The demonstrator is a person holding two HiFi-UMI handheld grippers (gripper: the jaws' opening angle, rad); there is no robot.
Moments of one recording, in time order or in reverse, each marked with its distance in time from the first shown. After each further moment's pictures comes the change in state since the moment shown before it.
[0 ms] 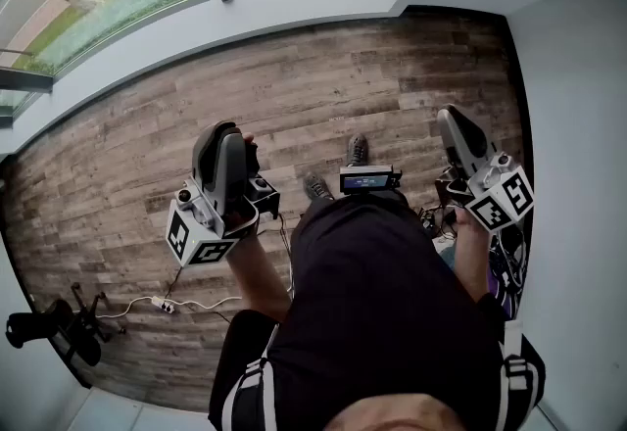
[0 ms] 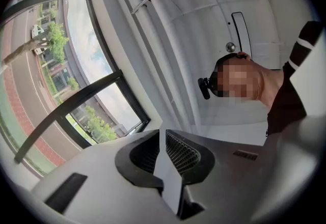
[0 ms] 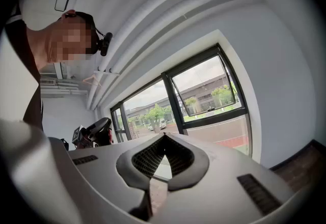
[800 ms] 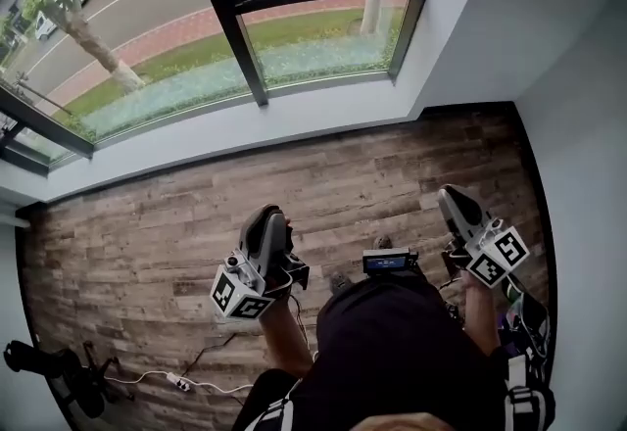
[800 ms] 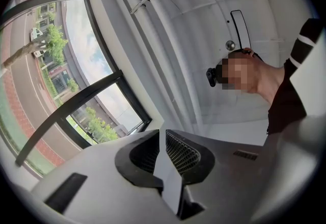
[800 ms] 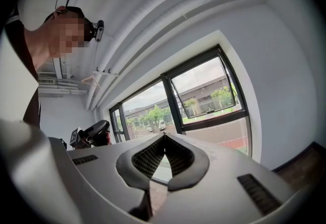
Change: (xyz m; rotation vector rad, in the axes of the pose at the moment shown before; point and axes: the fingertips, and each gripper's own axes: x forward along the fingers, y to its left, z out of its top) left arm 0.001 0.017 -0.009 -0.019 0.027 0.026; right arm 0.011 -0.010 0.000 0.007 0.015 -0.028
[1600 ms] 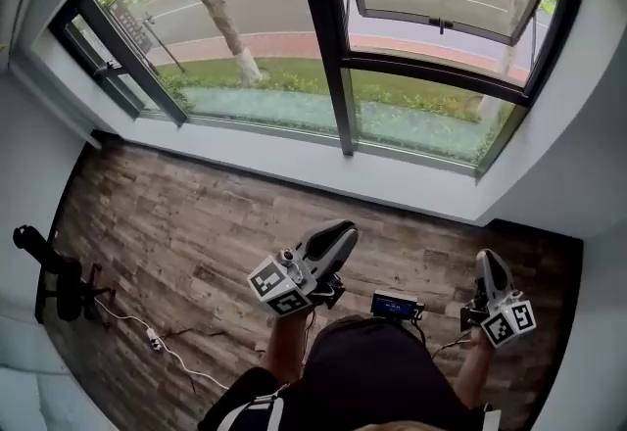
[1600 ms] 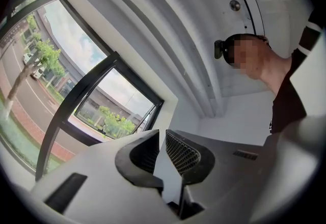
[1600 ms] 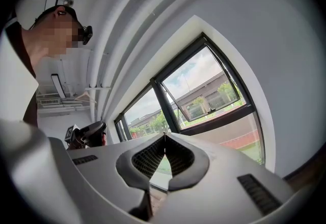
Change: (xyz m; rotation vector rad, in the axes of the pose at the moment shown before) left arm 0.154 0.048 -0.088 0.164 0.205 0.147; right arm 0.080 -0.195 0.018 0.136 -0.053 0.119
